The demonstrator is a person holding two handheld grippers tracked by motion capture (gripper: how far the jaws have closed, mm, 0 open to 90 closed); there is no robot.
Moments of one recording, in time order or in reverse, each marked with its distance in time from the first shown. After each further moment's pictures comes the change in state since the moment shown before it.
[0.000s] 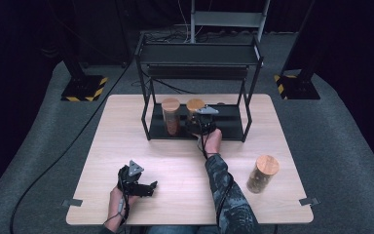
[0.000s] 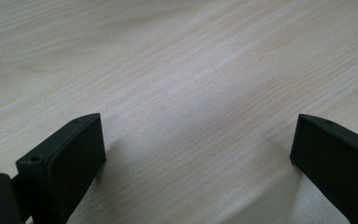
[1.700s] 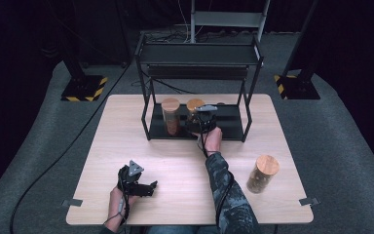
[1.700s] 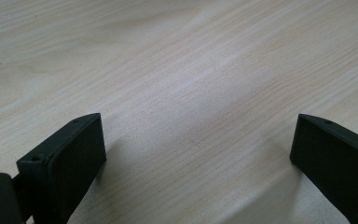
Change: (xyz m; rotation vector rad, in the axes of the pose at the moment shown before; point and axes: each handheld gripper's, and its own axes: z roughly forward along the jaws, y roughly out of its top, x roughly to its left) left arm 0.000 0.000 0.000 -0.001 0.002 -0.003; right arm -0.001 0.009 -0.002 0.090 0.002 0.021
